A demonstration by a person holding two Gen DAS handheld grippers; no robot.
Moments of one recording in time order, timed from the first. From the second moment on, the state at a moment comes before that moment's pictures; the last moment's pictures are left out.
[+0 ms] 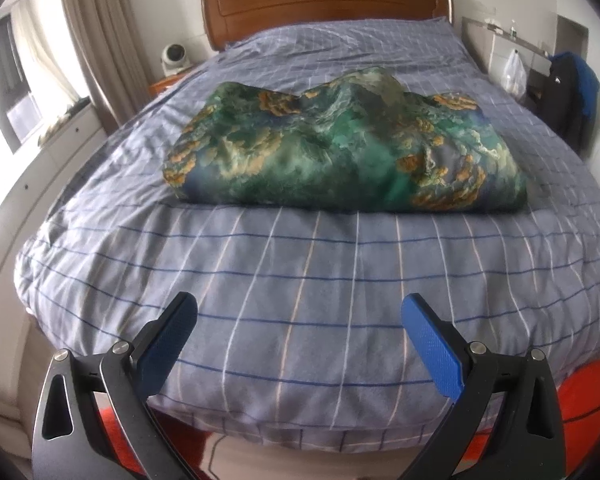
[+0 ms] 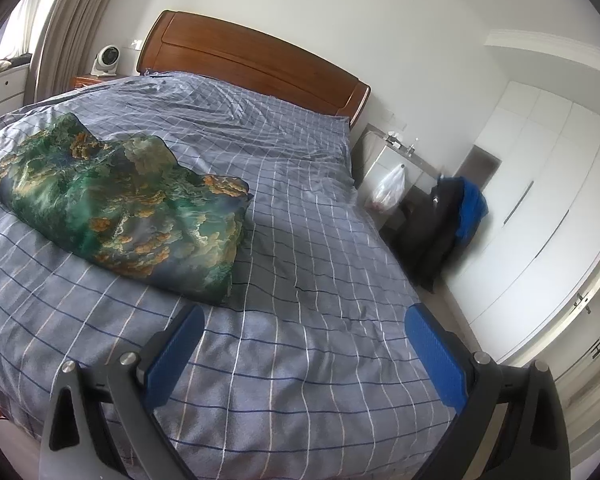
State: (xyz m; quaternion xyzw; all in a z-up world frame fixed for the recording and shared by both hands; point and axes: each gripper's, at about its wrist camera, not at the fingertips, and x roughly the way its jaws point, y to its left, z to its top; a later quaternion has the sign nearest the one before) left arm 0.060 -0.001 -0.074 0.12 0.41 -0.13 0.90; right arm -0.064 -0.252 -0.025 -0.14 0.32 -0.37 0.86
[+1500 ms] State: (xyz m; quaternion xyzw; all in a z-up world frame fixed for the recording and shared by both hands) left arm 0.045 0.002 -0.065 0.12 0.36 -0.13 0.92; right arm -0.054 -0.221 -0.028 -0.16 0.34 -0.34 0.86
